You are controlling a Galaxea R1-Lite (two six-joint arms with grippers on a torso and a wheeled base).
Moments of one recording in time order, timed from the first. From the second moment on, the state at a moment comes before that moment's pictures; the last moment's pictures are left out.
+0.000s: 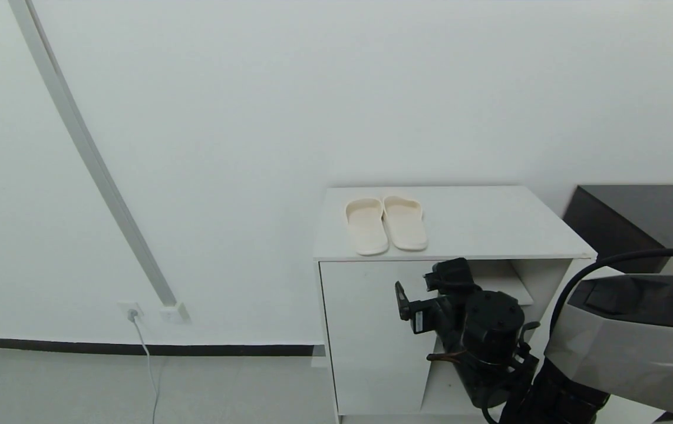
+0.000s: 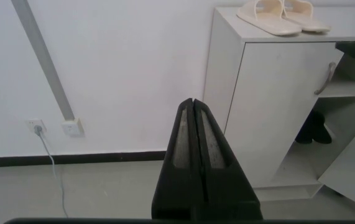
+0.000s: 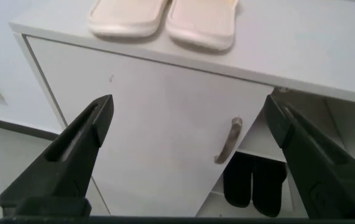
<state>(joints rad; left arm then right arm) 0.00 0.00 0.00 0.00 -0.02 -0.01 0.76 2.23 -0.67 -1.56 -0.56 -0.06</state>
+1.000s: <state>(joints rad) 0.00 0.00 0.00 0.00 -0.02 -0.01 0.74 2.20 -0.81 -1.38 -0.54 -0.06</state>
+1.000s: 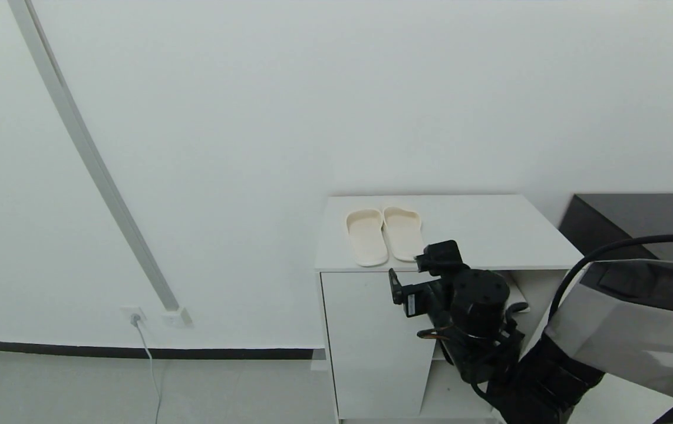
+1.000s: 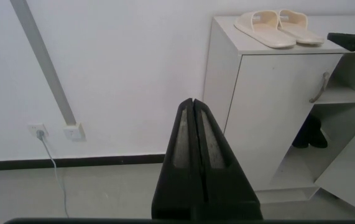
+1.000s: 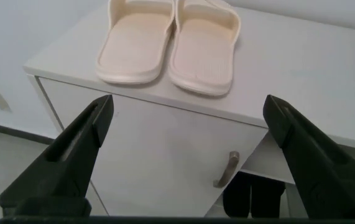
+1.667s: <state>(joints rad) 0.00 0.00 0.00 0.00 -0.02 0.00 0.76 1.98 -1.15 -0.50 -0.54 0.24</state>
